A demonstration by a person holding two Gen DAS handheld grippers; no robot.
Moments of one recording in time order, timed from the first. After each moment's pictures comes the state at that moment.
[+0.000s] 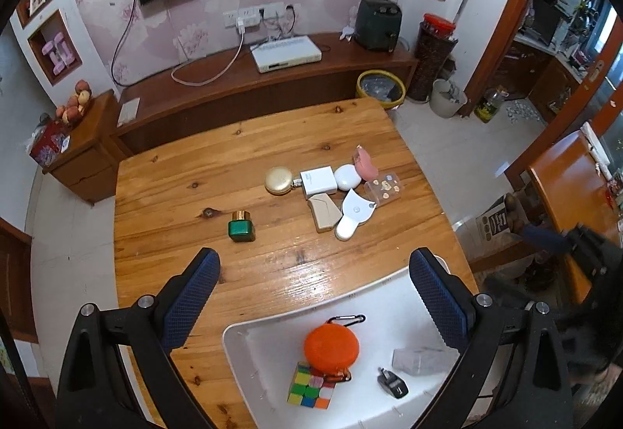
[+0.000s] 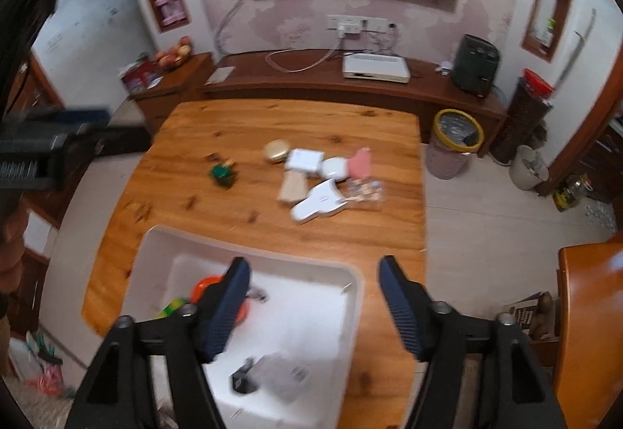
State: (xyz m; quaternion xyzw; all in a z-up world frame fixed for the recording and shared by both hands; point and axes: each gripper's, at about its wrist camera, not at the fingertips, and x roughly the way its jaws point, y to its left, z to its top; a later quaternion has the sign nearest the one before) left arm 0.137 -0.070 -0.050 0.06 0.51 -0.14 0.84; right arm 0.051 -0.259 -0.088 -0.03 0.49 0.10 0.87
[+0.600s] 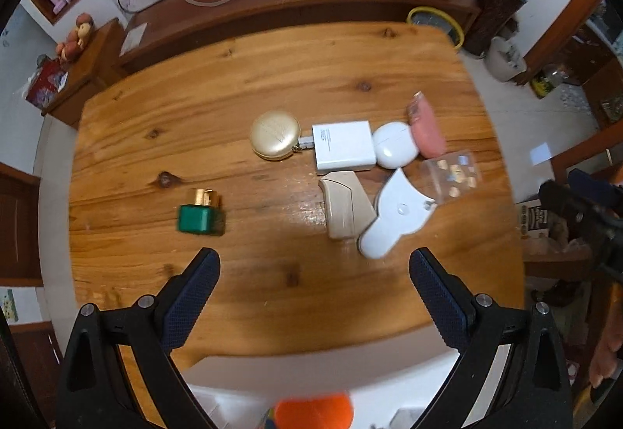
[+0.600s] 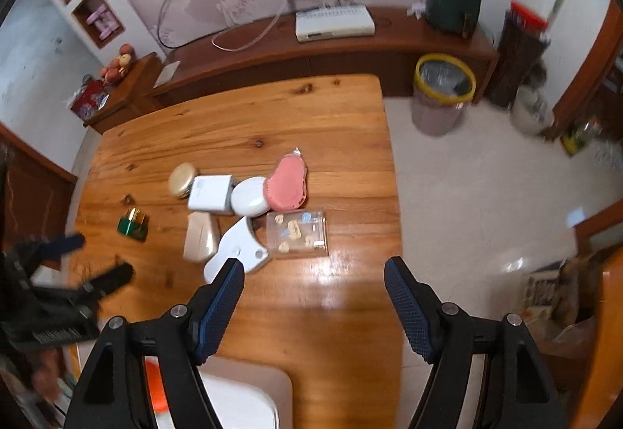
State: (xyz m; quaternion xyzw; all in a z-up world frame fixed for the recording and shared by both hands) left arm 0.235 -0.116 -0.200 0.05 0.63 -0.05 0.78; right arm 0.215 -0.329 -0.189 0.06 0.57 0.06 0.82
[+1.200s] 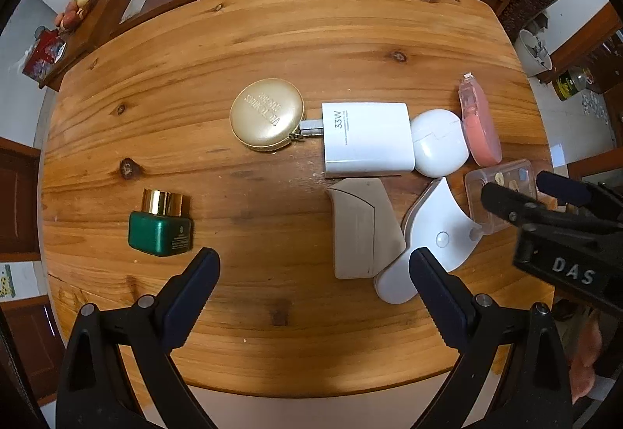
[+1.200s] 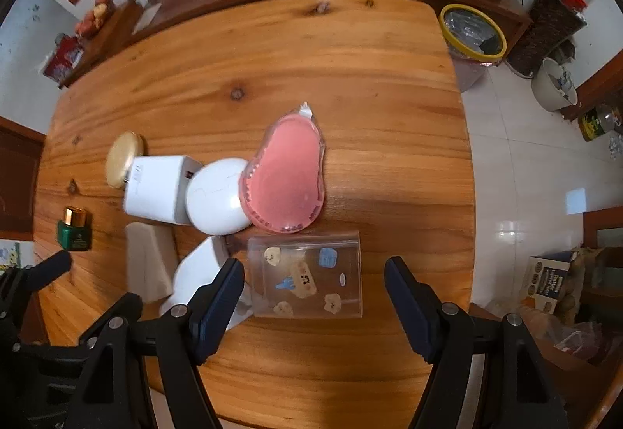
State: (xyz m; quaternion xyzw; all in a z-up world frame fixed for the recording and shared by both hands) left arm 0.260 -0.120 -0.255 0.03 0.66 -0.02 0.75; right arm 0.281 -0.287 -0.287 0.02 0.66 0.06 0.75
